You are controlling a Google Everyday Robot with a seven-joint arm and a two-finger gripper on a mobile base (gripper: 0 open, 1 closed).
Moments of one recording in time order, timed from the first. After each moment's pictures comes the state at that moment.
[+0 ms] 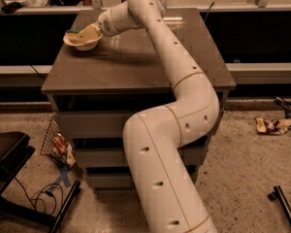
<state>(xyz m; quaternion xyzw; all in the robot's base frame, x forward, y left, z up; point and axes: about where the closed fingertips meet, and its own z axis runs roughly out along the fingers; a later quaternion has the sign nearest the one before) 0.869 0.188 0.867 -0.44 0.73 0.33 0.42</state>
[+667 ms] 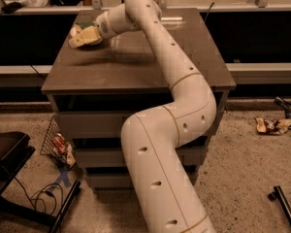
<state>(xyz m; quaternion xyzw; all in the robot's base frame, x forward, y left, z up) 0.868 0.197 0.862 -0.44 0.73 0.33 0.41</state>
